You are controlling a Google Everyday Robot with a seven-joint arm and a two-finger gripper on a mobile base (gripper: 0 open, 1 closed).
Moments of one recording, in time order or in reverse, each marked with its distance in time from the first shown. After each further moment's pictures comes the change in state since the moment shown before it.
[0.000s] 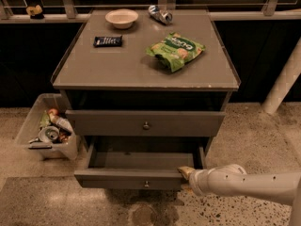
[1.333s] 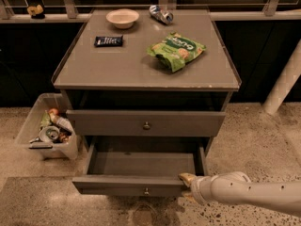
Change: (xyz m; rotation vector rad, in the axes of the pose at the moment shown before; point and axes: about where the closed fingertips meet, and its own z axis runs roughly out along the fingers) arm -0.012 0.023 -0.009 -0.006 -0.026 0.013
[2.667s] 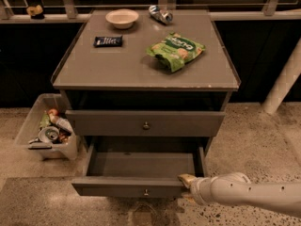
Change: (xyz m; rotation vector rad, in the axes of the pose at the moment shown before) arm -0.001 0.011 0.000 -0.021 -0.004 -0.002
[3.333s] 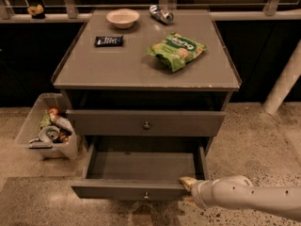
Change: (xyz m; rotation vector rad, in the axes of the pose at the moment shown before) arm -0.005 0.009 -0.003 -0.005 -0.011 0.006
